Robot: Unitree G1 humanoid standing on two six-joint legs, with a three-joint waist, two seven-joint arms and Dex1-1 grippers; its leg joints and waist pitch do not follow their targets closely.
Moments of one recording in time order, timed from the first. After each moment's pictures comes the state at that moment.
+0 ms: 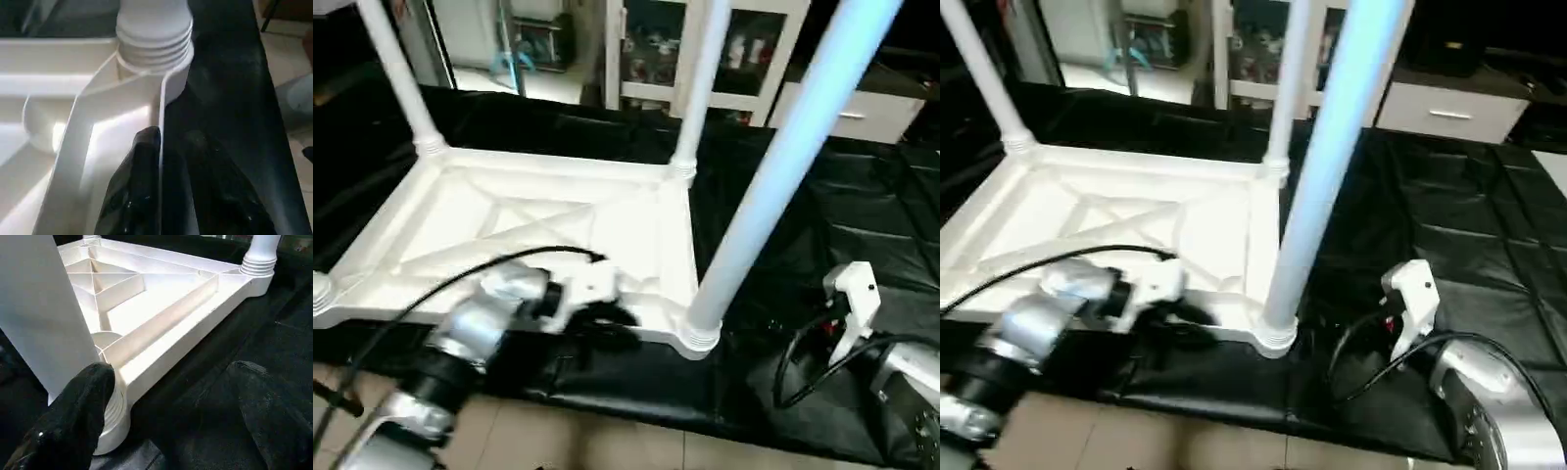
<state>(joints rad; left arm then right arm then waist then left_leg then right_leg) -0.51 0.37 -0.34 0.35 0.02 0.12 -1.32 0.08 -0.50 -0.11 -0.19 0.43 0.36 0.74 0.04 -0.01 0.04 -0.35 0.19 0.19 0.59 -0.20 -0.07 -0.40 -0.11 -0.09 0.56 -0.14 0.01</state>
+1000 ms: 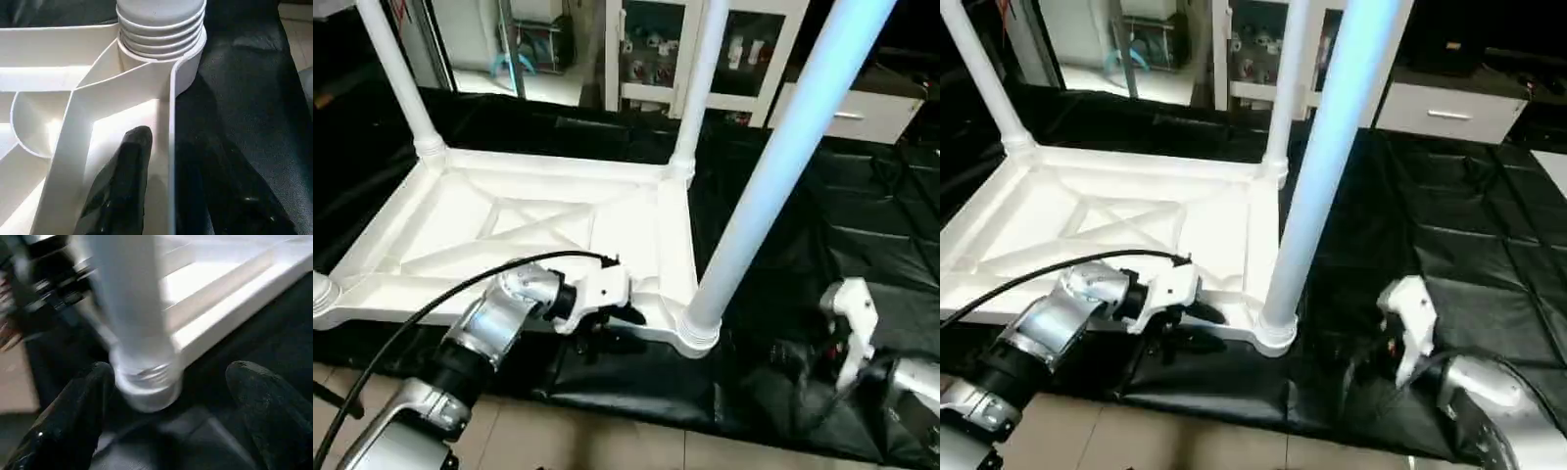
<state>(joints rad) -0.55 0.36 -0.40 0.46 0.06 0.04 -1.27 0.17 -0.60 -0.08 -0.27 0.46 0.39 0.88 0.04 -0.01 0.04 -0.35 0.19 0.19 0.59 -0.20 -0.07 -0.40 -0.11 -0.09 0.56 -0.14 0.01</state>
